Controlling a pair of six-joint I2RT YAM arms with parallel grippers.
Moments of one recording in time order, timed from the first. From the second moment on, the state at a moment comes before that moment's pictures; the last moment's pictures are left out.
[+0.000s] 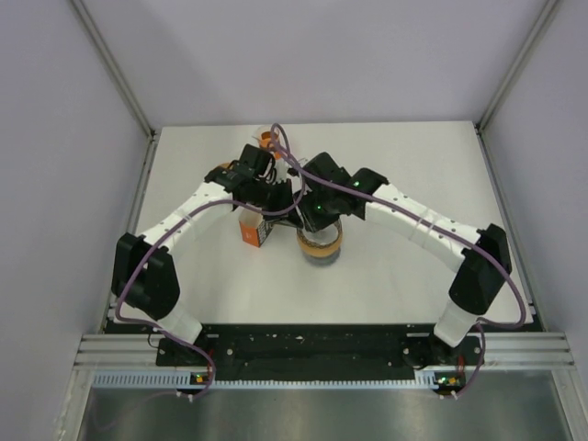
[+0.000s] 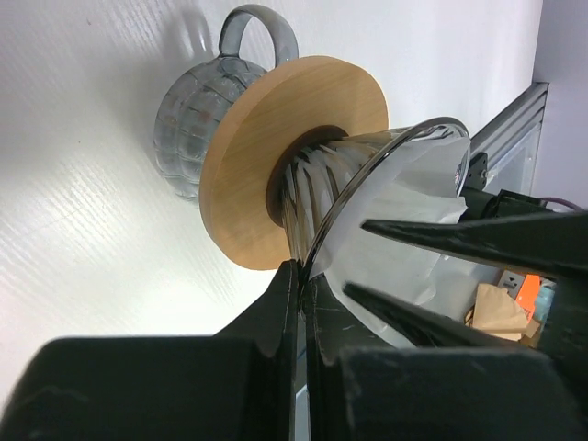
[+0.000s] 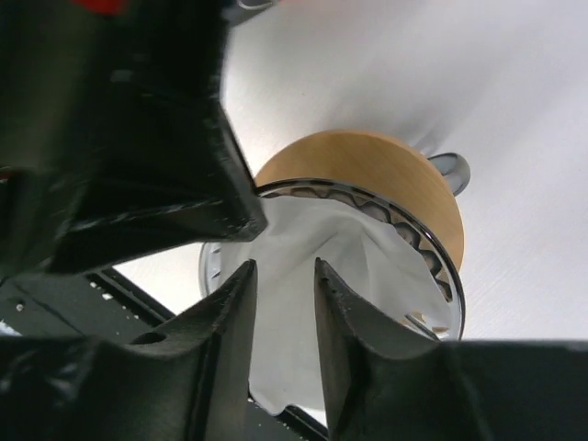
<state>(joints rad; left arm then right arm) -0.48 1.61 1.35 -0.71 0.58 -0.46 0.86 1.71 1.59 -0.86 0.02 0.23</state>
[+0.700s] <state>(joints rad) -0.49 1.61 1.35 -0.72 0.58 -0.42 0.91 1.40 1.25 -0.61 -0.16 -0.18</state>
